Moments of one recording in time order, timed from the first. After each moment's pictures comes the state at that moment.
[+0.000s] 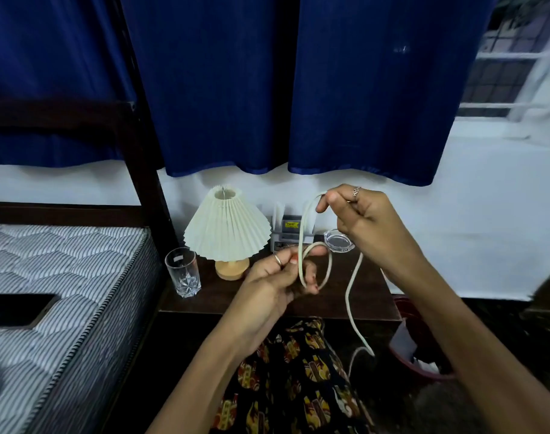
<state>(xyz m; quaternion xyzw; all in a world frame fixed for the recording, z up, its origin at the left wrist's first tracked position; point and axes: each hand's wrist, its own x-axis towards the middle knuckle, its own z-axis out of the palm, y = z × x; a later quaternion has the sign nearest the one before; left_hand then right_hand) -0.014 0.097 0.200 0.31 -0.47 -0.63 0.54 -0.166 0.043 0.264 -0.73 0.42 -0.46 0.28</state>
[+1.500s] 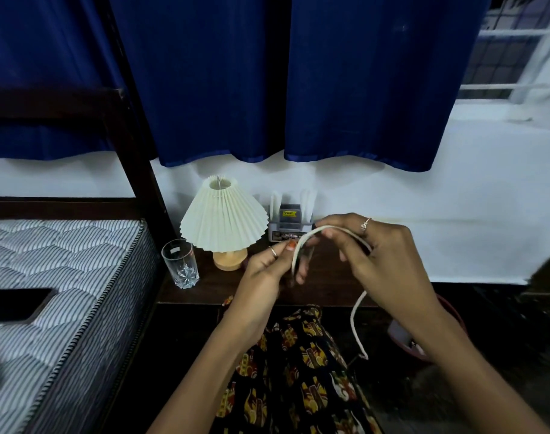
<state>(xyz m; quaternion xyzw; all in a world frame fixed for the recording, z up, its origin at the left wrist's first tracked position) -0.019 0.089 0.187 0.38 -0.50 -0.54 0.56 -0.176 0.079 0.232 -0.77 0.43 -0.46 0.08</state>
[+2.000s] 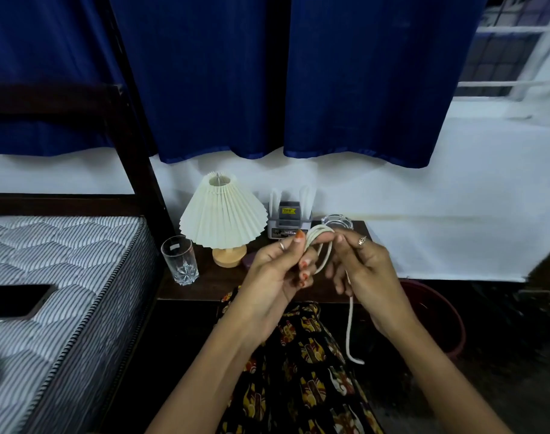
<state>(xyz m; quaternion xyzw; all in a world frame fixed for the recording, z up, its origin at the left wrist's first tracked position) -0.027 0.097 0.201 0.29 -0.42 -0.67 0.54 -0.172 0.073 0.187 -0.63 0.42 -0.51 0.41</state>
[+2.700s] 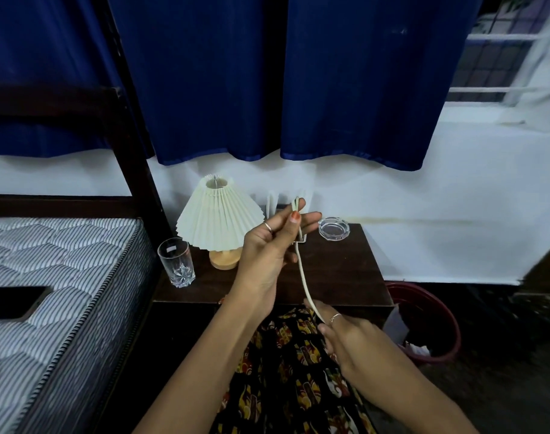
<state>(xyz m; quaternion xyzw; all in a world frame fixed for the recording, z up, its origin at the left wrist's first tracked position) -0.033 0.081 0.216 0.38 -0.44 -0.54 0.60 -0.189 0.129 0.153 -0.84 0.46 -0.19 0.20</state>
